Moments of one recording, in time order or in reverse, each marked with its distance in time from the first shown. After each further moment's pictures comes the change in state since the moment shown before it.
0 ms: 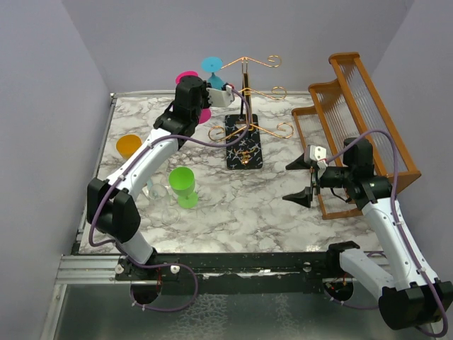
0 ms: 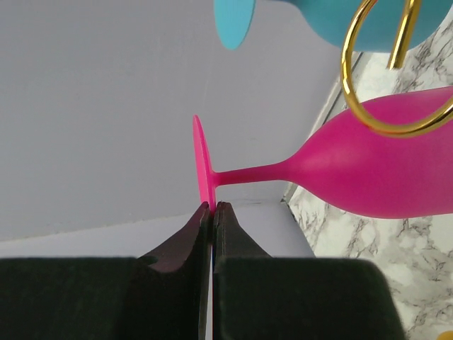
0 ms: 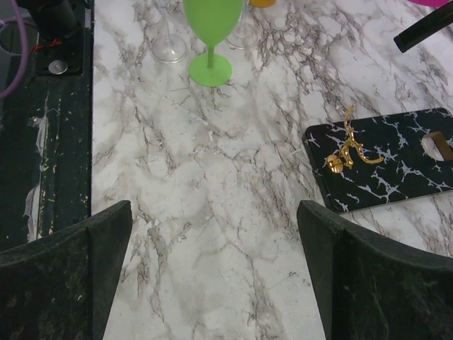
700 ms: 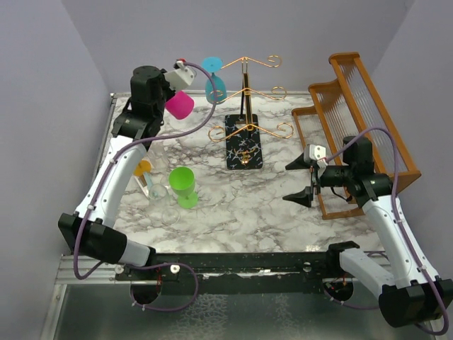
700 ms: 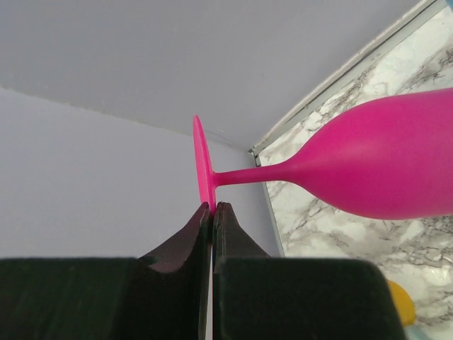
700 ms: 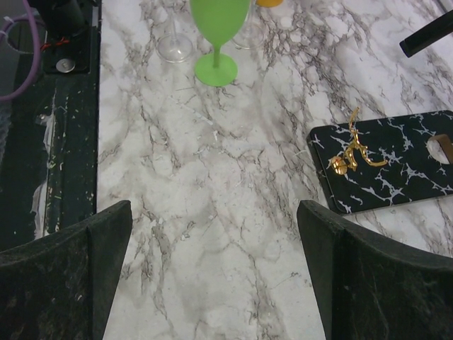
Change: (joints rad) left arm 0.196 -0.212 0.073 -0.249 0.056 -0.402; right arm 0.005 0.023 0.040 -0.058 -0.007 -0.035
